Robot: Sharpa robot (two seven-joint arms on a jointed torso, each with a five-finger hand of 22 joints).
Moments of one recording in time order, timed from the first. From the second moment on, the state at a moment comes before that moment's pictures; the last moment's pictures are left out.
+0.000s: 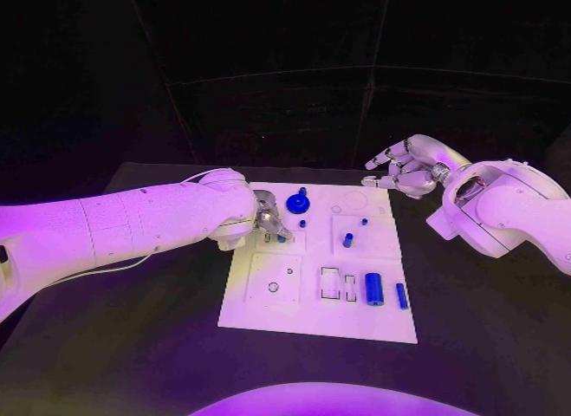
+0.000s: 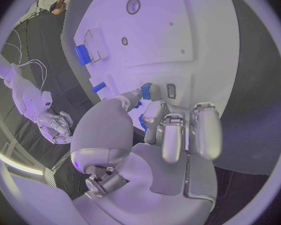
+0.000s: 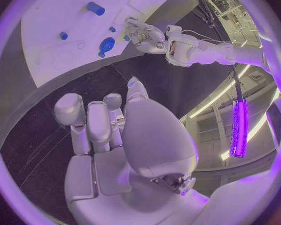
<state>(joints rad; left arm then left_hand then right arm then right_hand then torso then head) 1.29 -0.61 -0.17 1.33 -1.00 0.05 -0.60 1.07 -0.13 0.52 0.17 0.09 0.97 0.02 0.62 0.65 1.36 -0.04 1.20 1.10 1.47 -0.09 1.57 1.31 0.08 1.44 0.02 1.41 1.30 1.31 -0.87 -0.04 1.63 -1.06 -0.39 -0.19 1.48 0.02 -0.21 0.29 0.34 0.85 0.17 0.17 0.07 1.16 0.08 1.04 0.95 1.47 0.01 1.23 1.09 0.09 1.22 0.11 1.26 1.04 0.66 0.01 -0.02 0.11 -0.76</state>
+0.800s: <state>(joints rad) 1.29 -0.63 -0.16 1.33 -1.00 0.04 -0.60 0.97 -0.14 0.22 0.29 0.07 0.99 0.02 0.62 0.65 1.37 -0.04 1.21 1.11 1.46 -0.09 1.57 1.31 0.08 1.45 0.01 1.41 1.31 1.31 -0.87 -0.04 1.62 -1.06 -0.39 -0.19 1.47 0.02 -0.22 0.29 0.34 0.85 0.17 0.17 0.07 1.16 0.08 1.04 0.94 1.47 0.01 1.23 1.08 0.09 1.22 0.11 1.25 1.04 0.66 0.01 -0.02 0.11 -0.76</state>
